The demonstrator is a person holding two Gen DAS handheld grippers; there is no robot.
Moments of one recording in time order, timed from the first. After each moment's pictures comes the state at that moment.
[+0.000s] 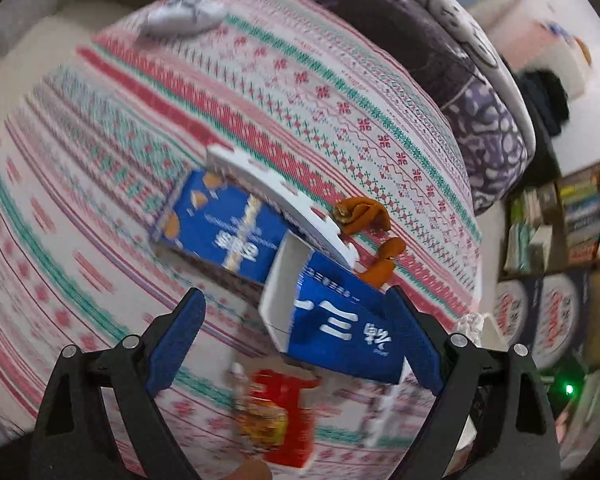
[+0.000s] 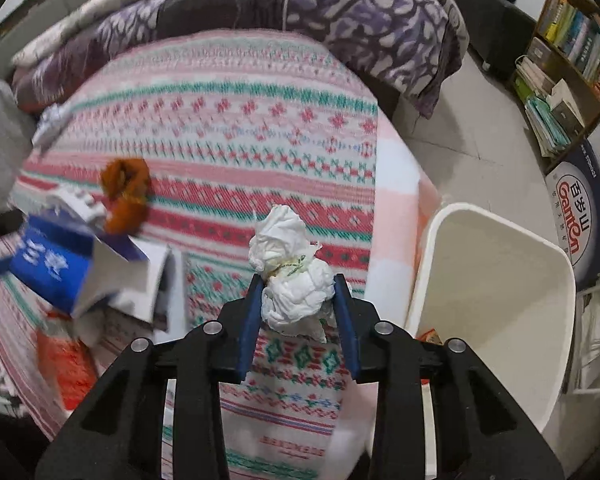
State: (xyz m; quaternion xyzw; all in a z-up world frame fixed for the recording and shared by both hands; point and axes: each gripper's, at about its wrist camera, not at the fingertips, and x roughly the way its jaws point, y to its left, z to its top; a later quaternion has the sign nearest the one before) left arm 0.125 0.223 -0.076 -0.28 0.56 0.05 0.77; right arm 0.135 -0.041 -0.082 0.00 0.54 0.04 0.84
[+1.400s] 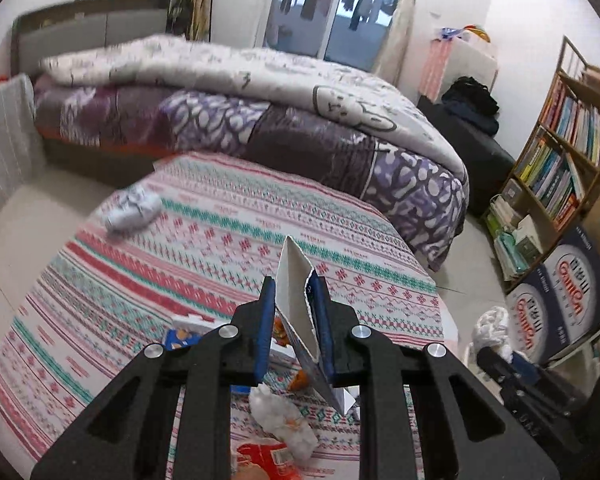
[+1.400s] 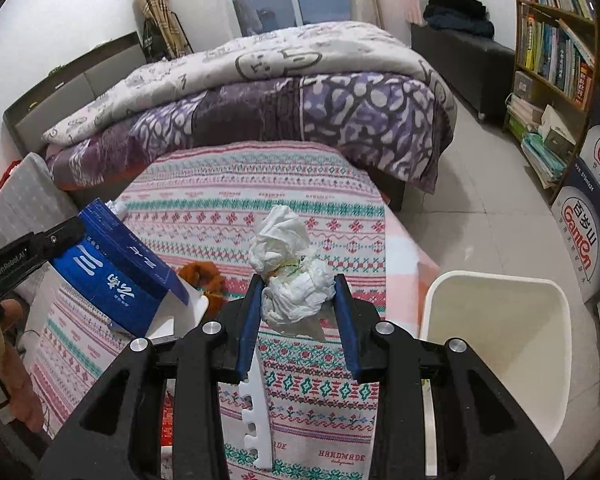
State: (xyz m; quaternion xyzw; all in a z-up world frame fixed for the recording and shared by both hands) left arm 0.117 0.174 0.028 -0.10 0.36 0.01 0.93; right arm 0.113 -0.049 -0.006 0.07 0.41 0.06 0.91
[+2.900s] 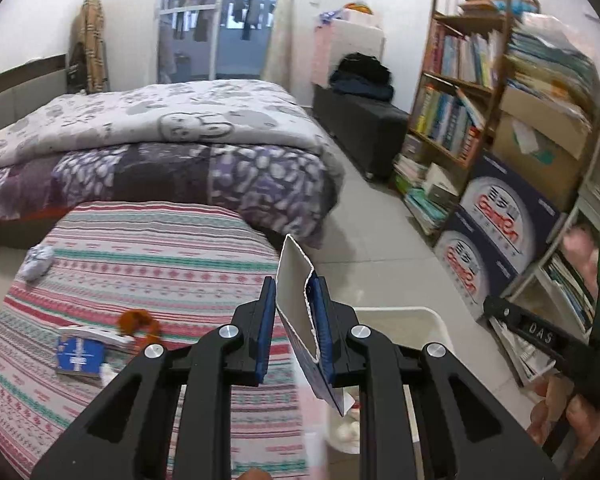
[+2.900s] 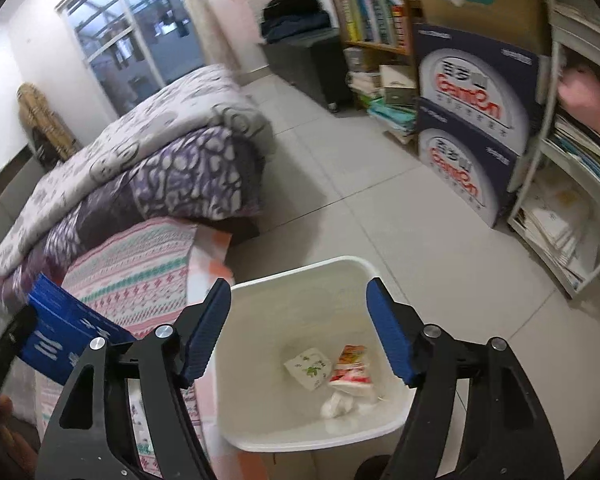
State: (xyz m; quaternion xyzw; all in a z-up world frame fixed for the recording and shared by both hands) left arm 0.061 -0.033 0.056 -0.01 0.33 -0.14 0.93; right arm 0.027 -0.276 0.015 0.21 0.37 -0.15 0.89
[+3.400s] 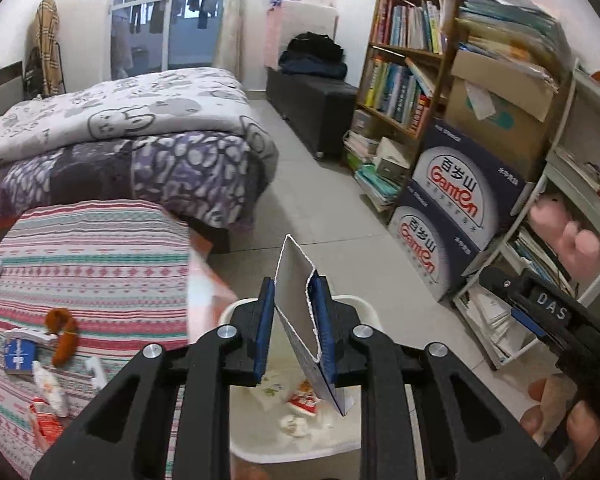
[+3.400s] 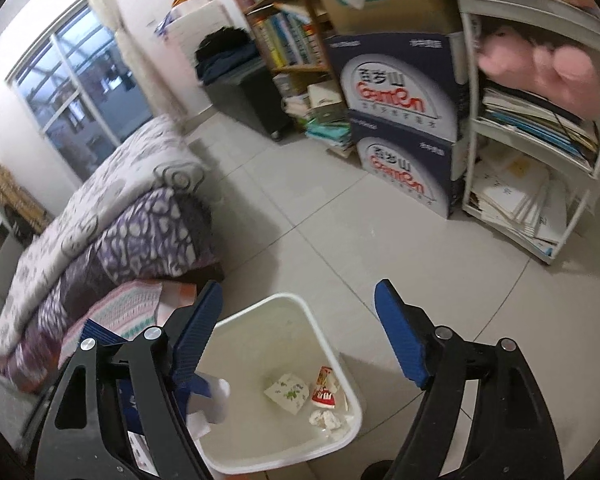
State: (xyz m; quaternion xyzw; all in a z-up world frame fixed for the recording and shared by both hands) left arm 0.057 -0.138 0.043 0.00 0.36 -0.21 0.91; right arm -0.013 -0.342 0.025 0.29 0.31 -0.24 0.88
